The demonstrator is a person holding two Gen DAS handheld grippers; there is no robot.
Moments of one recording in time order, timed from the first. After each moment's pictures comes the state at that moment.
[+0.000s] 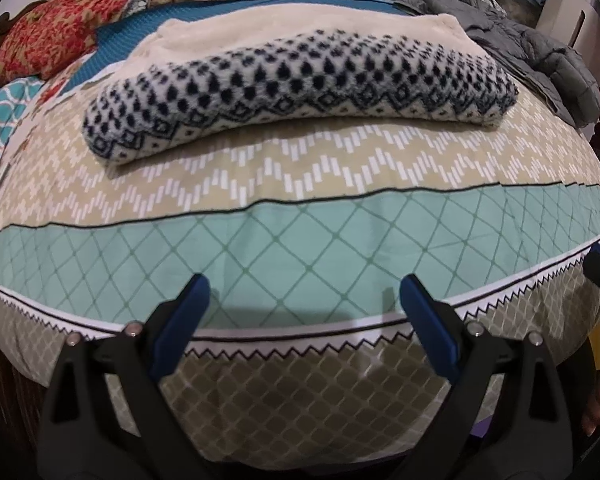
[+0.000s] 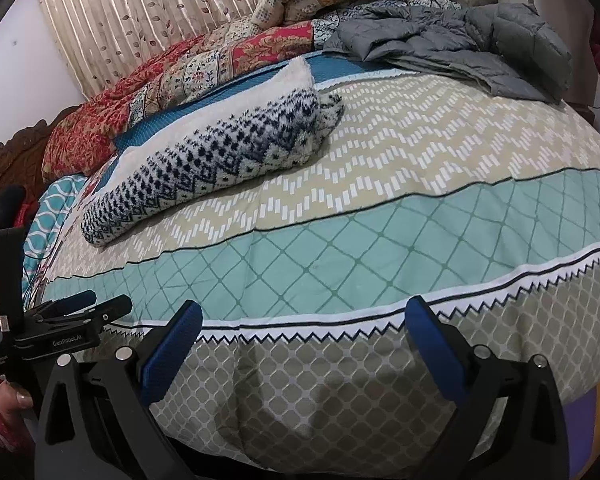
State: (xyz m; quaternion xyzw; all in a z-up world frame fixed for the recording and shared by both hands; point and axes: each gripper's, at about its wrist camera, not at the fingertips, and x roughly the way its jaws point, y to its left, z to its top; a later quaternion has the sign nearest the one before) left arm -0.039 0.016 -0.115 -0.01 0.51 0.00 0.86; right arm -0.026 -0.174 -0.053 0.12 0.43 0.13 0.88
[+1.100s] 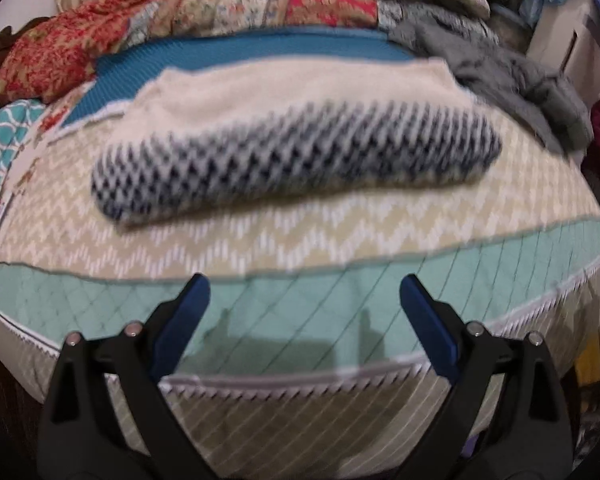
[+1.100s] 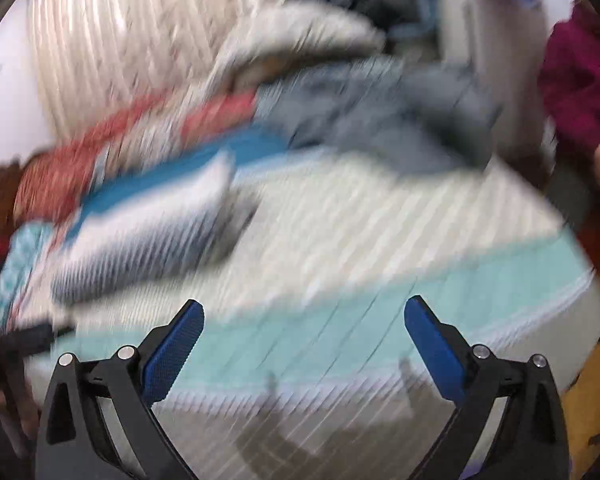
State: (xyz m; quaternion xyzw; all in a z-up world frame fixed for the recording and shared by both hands) left arm -0.028 0.025 -0.080 -0.01 0.48 -0.01 0.88; right arm -0.029 -0.249 -0.016 0.11 0.38 0.06 0.92
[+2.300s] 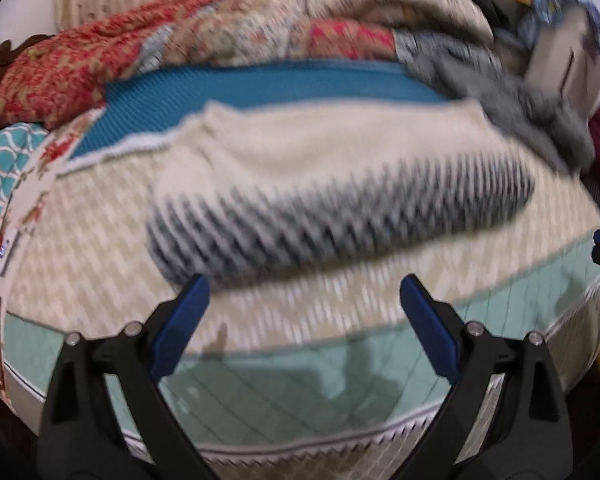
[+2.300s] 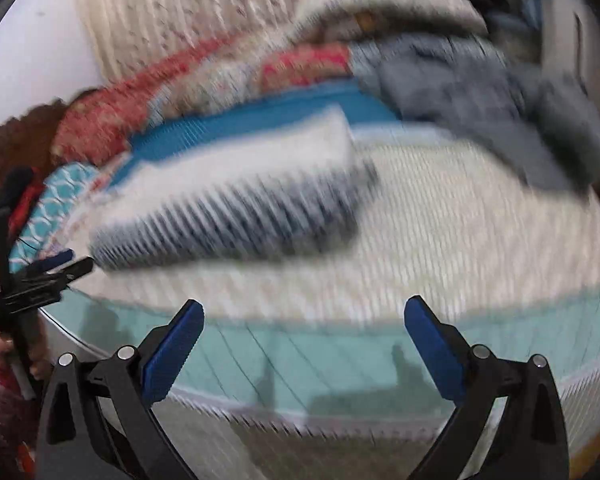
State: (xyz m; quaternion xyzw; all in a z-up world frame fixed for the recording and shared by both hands) left arm -0.003 0.106 -0.065 0.01 0.43 -0.03 0.90; right arm 0.022 -0.159 -0.012 0.07 0.44 0.15 0.88
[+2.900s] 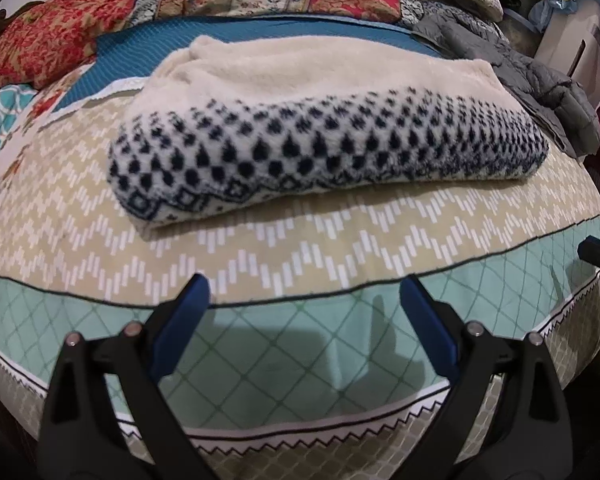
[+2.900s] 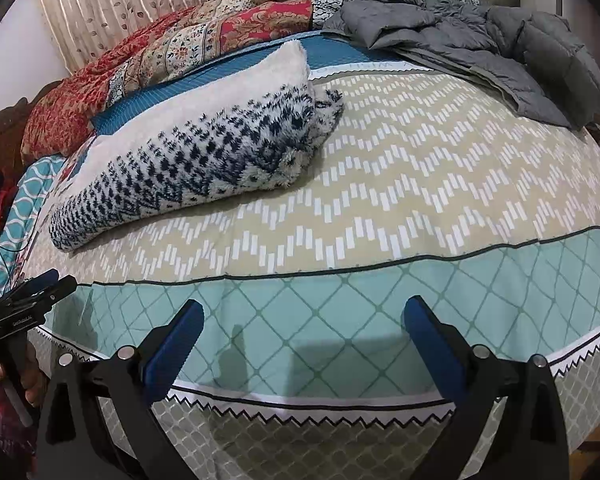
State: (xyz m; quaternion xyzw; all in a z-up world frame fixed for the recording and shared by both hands) left arm -0.007 0.106 -0.108 -0.02 0.47 -0.03 0.88; right arm 0.031 -0.162 -0.052 0.08 0.48 0.12 0.87
